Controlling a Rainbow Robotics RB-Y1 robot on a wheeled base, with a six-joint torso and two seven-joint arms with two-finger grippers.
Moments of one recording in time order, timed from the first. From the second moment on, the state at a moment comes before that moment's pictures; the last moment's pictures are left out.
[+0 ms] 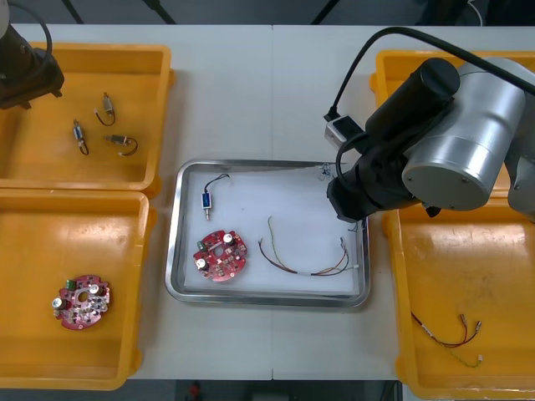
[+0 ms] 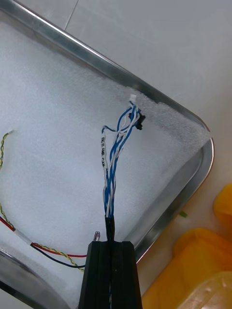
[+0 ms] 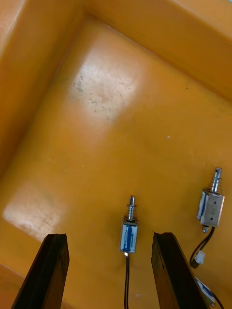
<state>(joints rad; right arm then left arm) -0.76 -0.78 0.64 -2.05 -0.81 1.57 1.05 -1.08 0.93 -0.53 -0.95 0.84 1.27 -0.84</state>
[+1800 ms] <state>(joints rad) -0.77 -0.71 0.80 -1.82 -0.78 1.31 1.71 -0.99 0.91 -0.68 -0.93 0.99 1.03 -0.84</state>
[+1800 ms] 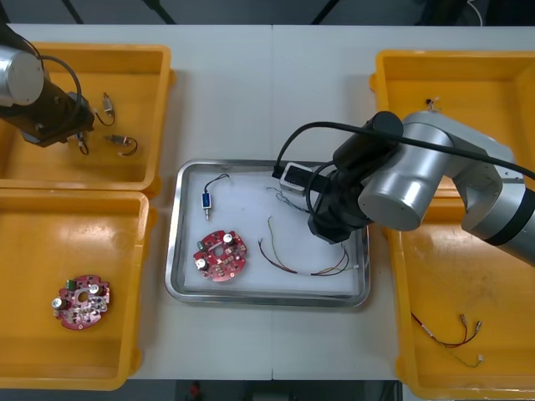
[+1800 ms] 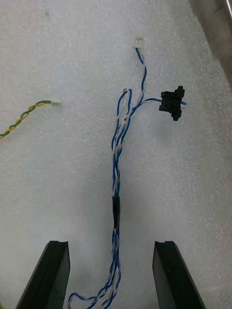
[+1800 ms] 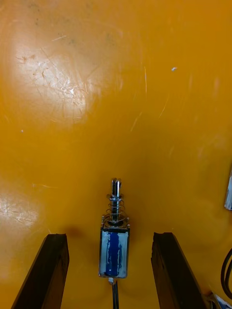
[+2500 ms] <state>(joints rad) -0.77 -0.82 0.46 -2.06 -1.00 1.68 1.25 -0.96 0.91 -0.68 -0.93 1.01 1.02 -0.91</state>
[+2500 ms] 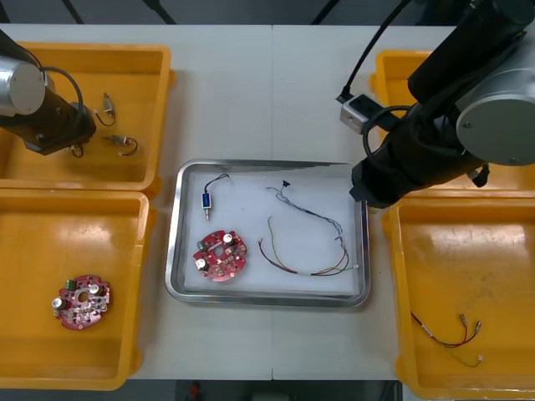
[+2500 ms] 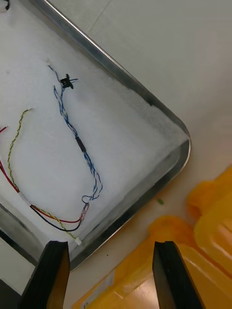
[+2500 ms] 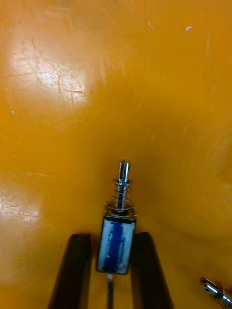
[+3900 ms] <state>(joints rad) -0.36 -1.03 -0.09 -2.09 -1.08 1.84 0.82 -1.07 0.99 -0.54 -1.20 1.11 1.56 -0.93</state>
